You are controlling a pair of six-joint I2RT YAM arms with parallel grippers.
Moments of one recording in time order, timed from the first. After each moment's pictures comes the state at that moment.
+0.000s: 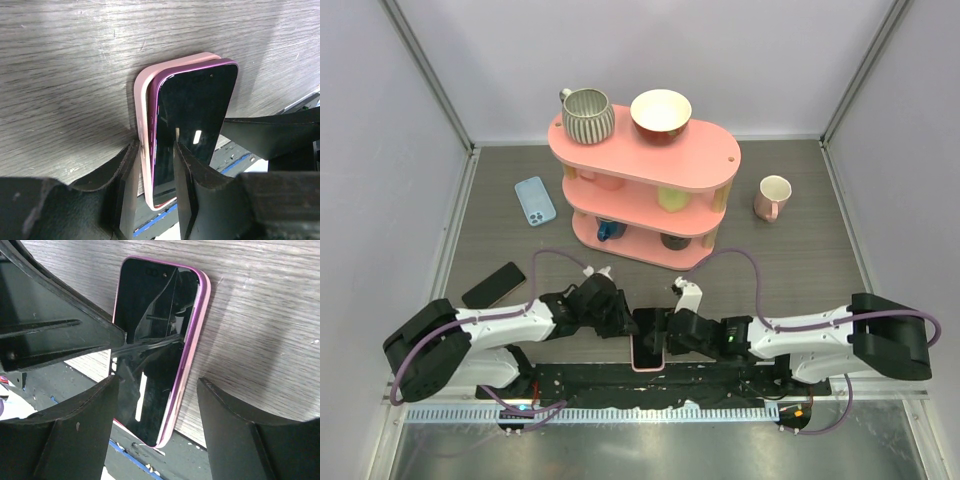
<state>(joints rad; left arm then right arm) -0.94 1.25 0.43 -0.07 0.12 -1.10 1.33 1.23 0.43 -0.01 0.33 1.09</state>
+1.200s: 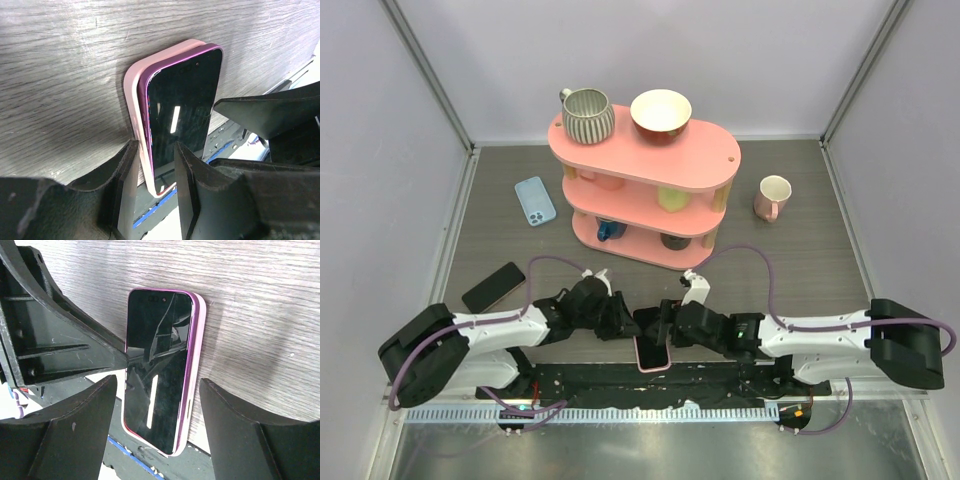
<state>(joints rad) -0.91 1.22 0.34 0.09 0.22 -1.13 1.27 1.15 0.41 0.02 0.33 1.08</state>
